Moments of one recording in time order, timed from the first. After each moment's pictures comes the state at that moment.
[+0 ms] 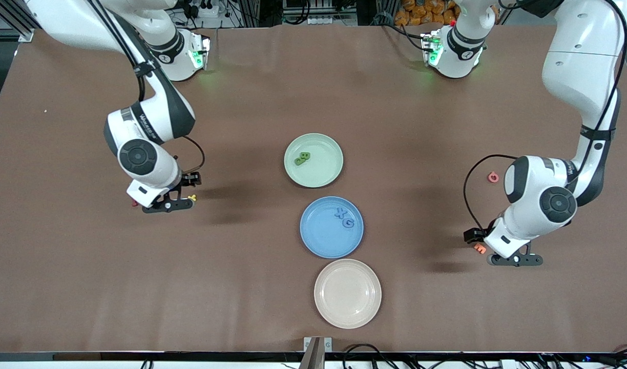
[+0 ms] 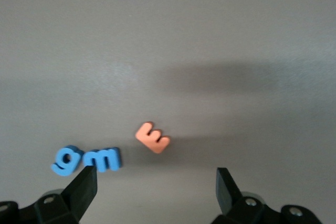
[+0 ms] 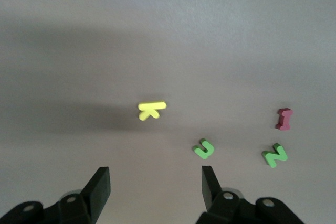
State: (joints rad) left arm 0.08 0.65 -0.17 -1.65 0.19 2.35 -0.13; right arm -0.07 0.35 0.35 -1.98 -0.28 2.06 0.28
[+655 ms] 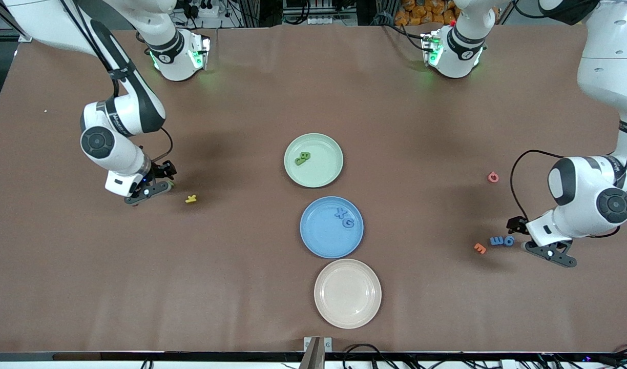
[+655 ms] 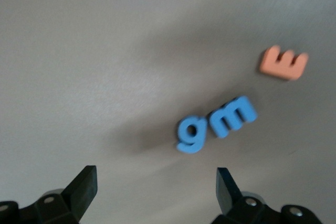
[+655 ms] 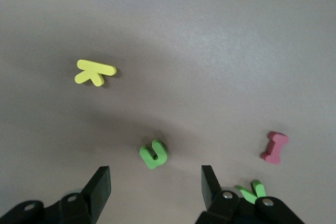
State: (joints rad) left arm 0.27 0.69 -0.16 -1.65 0.23 2.35 0.45; right arm -0.29 0.28 0.35 -2.31 -0.28 2.46 -0.16
